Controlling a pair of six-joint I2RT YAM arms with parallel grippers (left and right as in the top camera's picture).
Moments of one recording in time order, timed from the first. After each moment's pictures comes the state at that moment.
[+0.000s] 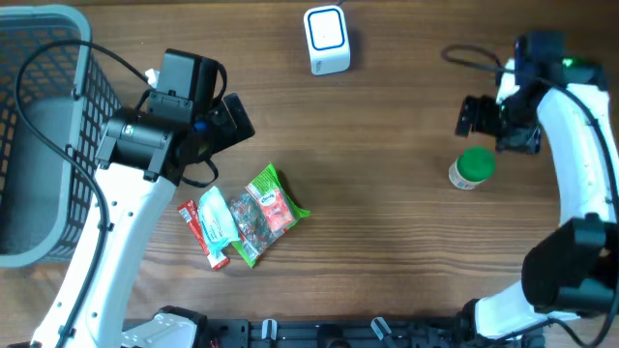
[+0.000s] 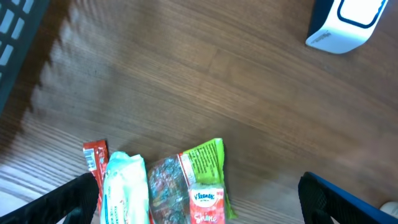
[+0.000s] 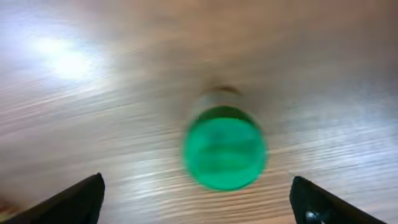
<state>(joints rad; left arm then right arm) -0.28 1.39 1.48 -1.17 -0.14 -0.67 -0.11 1.74 1.56 -1.26 -0.08 0.14</state>
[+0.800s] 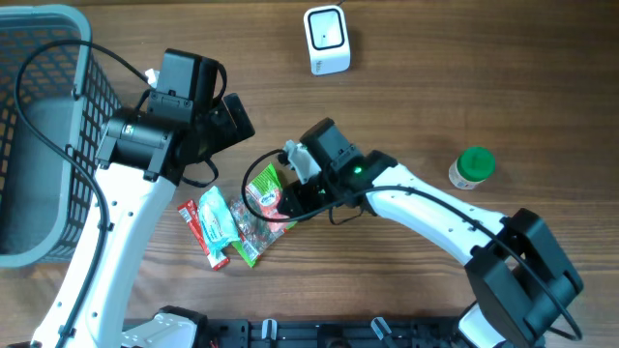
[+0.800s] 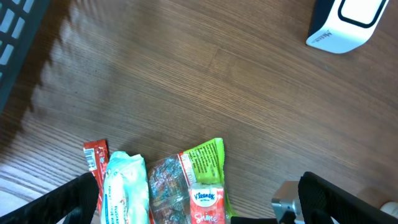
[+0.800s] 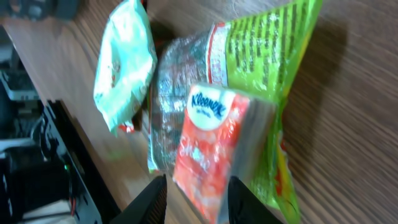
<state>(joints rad) -0.28 1.39 1.48 -1.17 -0.15 -0.67 0.74 1.73 1.07 -0.42 -0.53 0.29</state>
